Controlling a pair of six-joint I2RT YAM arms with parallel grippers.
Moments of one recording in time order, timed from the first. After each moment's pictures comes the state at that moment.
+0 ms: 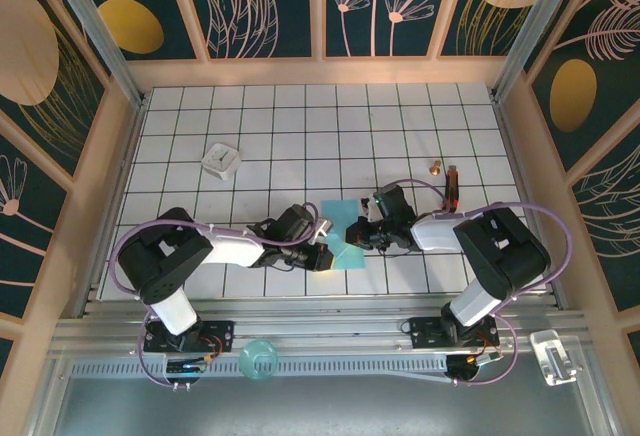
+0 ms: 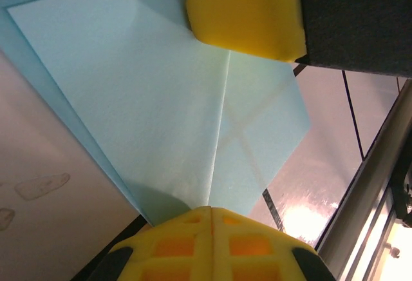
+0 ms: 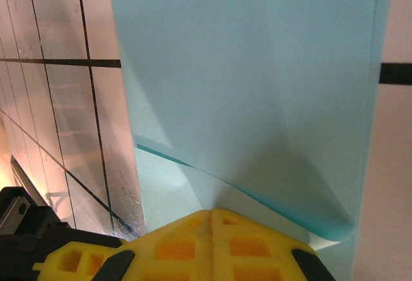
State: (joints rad) left arm -0.88 1.71 0.65 0.16 0.47 -0.64; right arm 0.56 1.59 0.54 0.12 -0.54 0.75
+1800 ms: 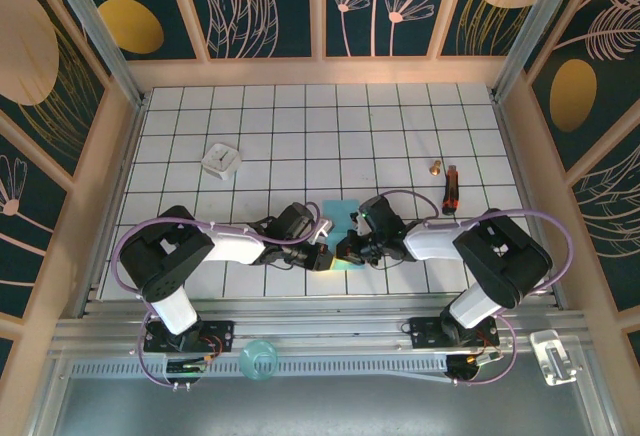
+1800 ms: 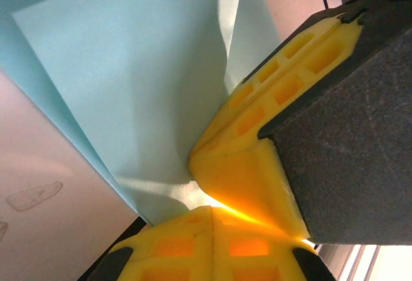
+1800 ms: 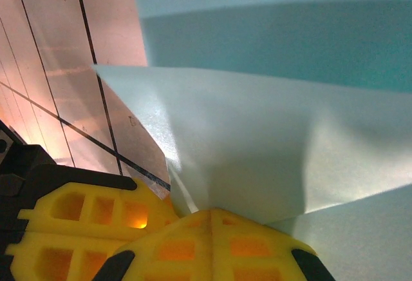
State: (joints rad) left arm -0.87 1.72 0.66 0.13 0.50 -0.57; right arm 0.70 1.56 0.52 0.07 -0.53 0.89
